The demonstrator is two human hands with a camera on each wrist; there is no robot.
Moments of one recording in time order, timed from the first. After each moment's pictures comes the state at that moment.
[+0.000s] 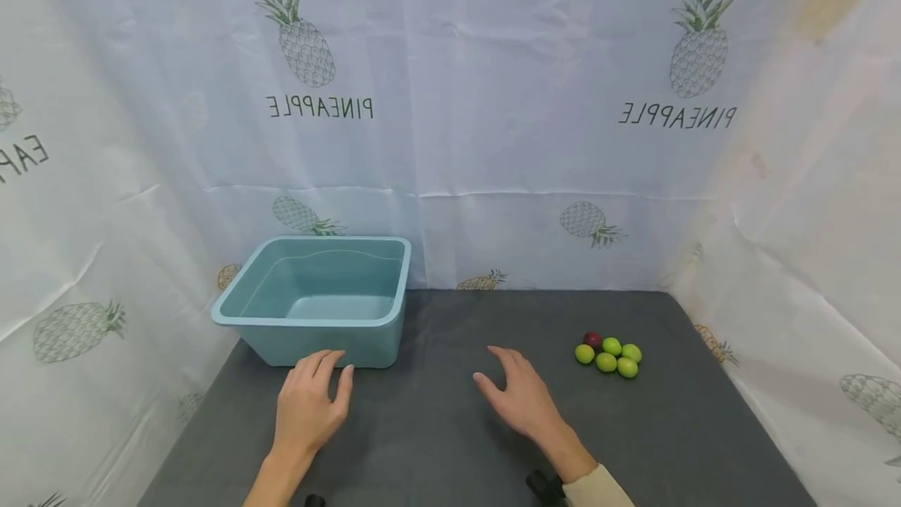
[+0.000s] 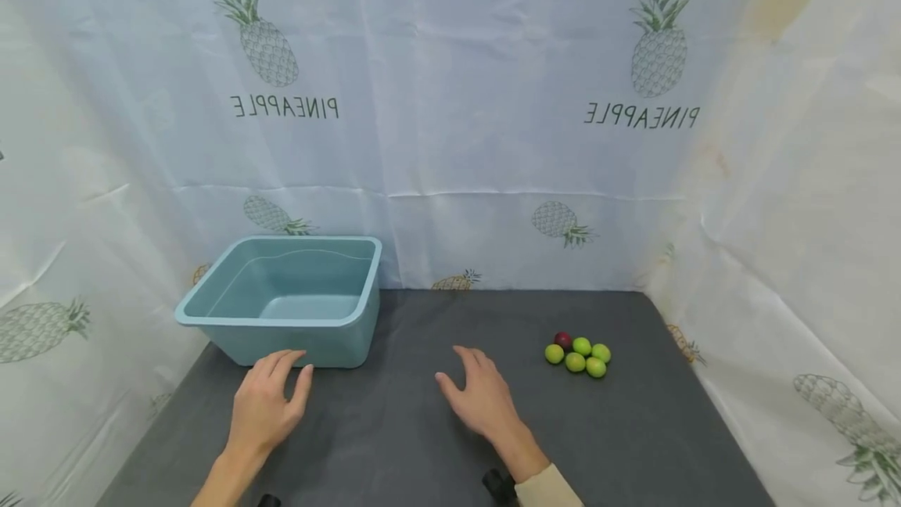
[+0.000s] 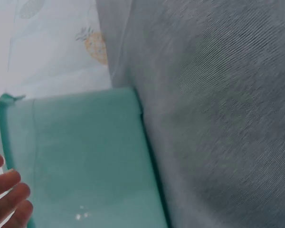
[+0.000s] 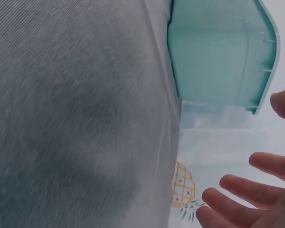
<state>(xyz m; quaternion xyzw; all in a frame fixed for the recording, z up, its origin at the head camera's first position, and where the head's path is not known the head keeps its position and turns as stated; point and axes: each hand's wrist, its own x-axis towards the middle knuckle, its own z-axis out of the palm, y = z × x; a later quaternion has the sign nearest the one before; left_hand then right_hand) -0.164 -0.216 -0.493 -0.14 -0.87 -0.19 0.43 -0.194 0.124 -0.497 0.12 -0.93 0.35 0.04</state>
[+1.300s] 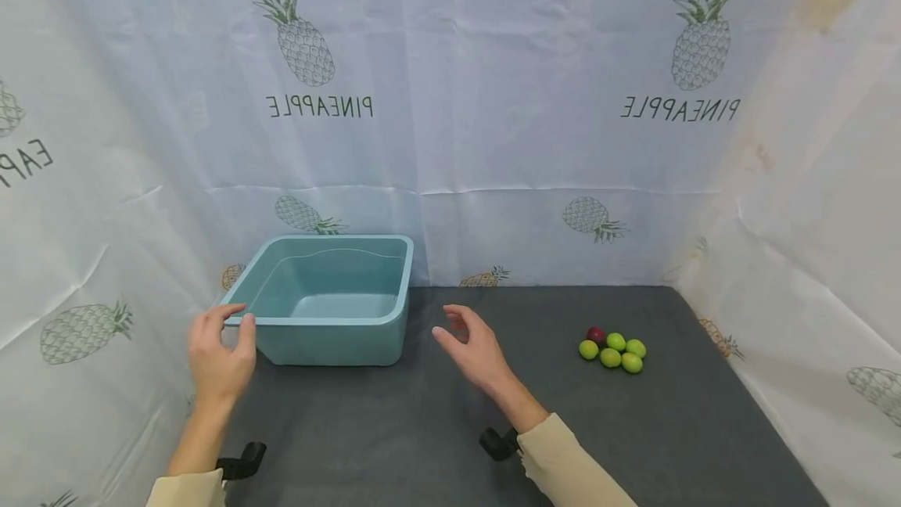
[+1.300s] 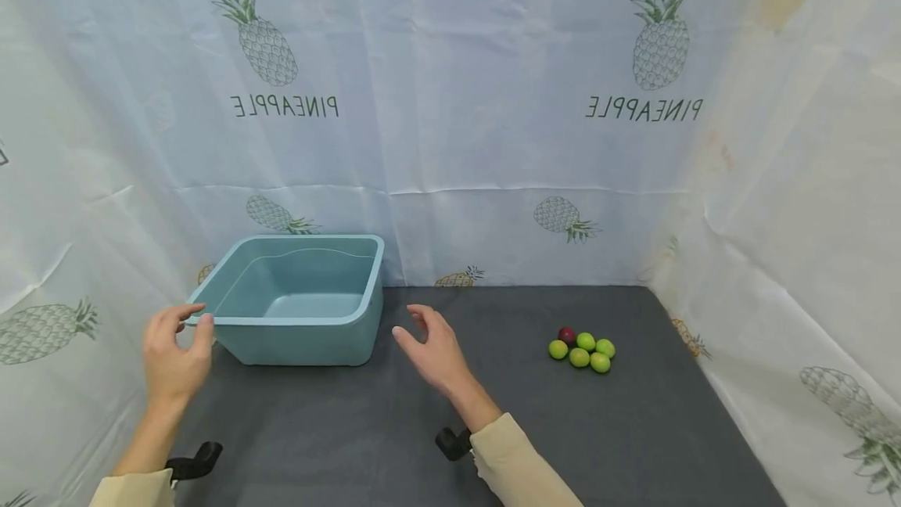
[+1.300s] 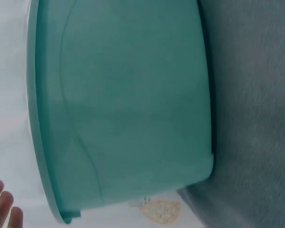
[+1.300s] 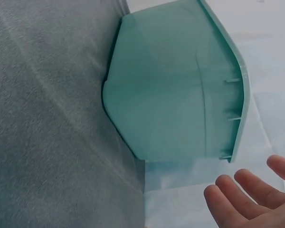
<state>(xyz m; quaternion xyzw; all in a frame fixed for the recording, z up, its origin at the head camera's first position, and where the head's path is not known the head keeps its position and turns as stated) -0.191 -0.319 -0.436 -0.03 -0.79 -0.35 0.51 -0.227 0.061 -0.455 0.18 -0.81 0.56 0.01</state>
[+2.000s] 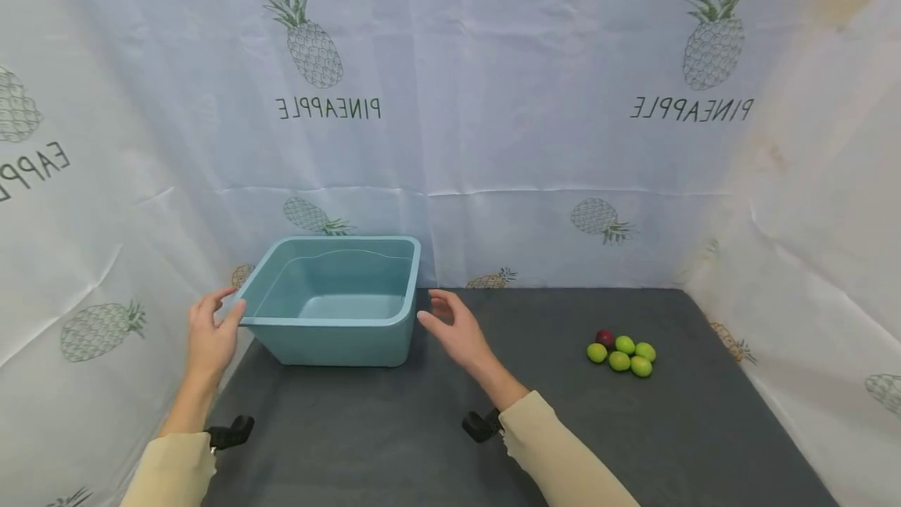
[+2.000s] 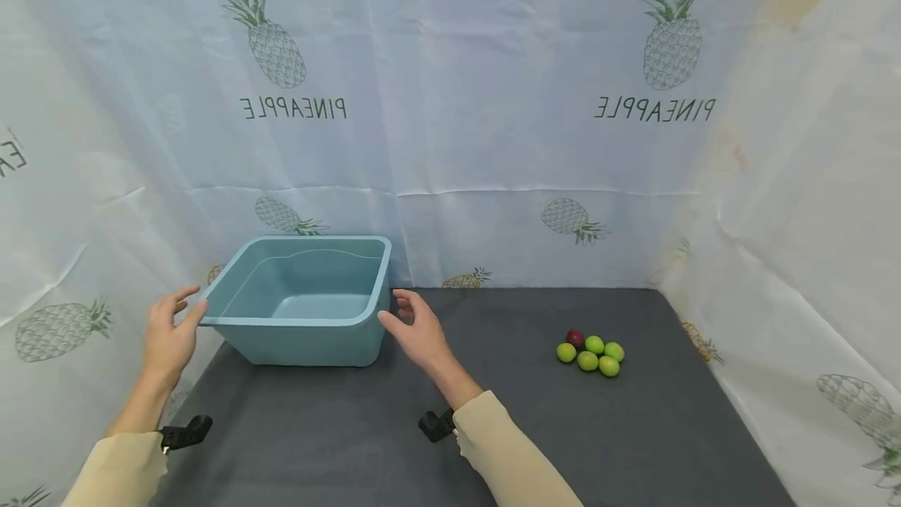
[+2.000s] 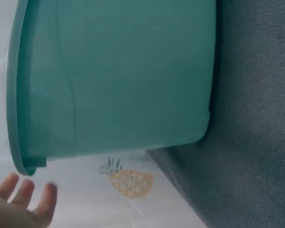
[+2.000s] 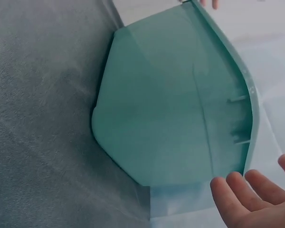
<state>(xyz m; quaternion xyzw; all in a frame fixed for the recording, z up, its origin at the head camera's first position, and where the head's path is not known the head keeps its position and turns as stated) -0.204 -0.367 -0.421 0.09 -0.85 -0.45 0.25 -0.249 0.026 -0.443 0.17 -0.78 0.61 -0.02</state>
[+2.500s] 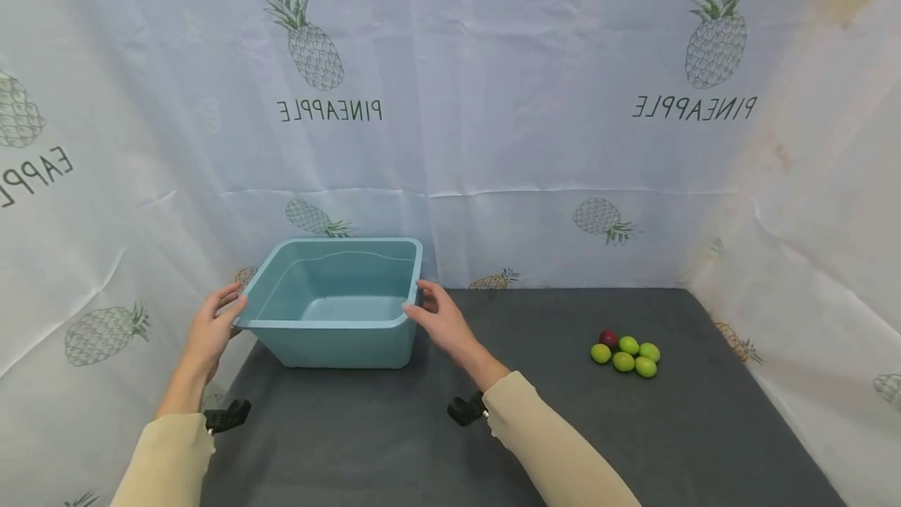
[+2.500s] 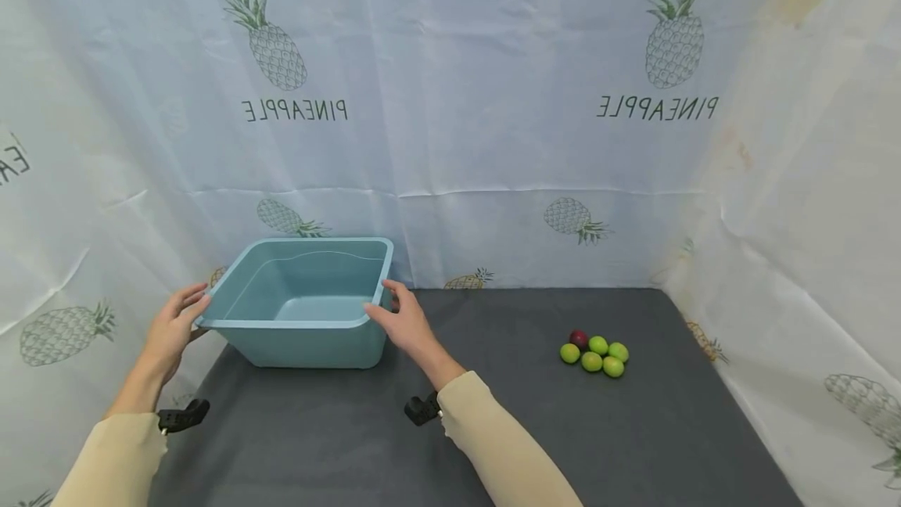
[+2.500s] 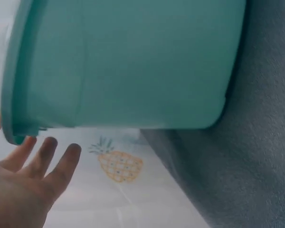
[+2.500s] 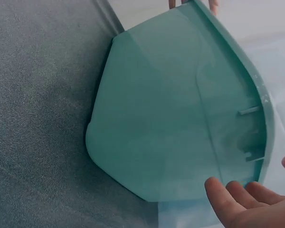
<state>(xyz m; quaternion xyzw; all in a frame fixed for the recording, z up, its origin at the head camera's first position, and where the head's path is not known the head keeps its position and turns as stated) -0.222 -0.391 -0.421 0.08 -0.85 -0.51 0.13 -0.269 -0.002 -0.436 0.15 -0.76 0.63 -0.09</state>
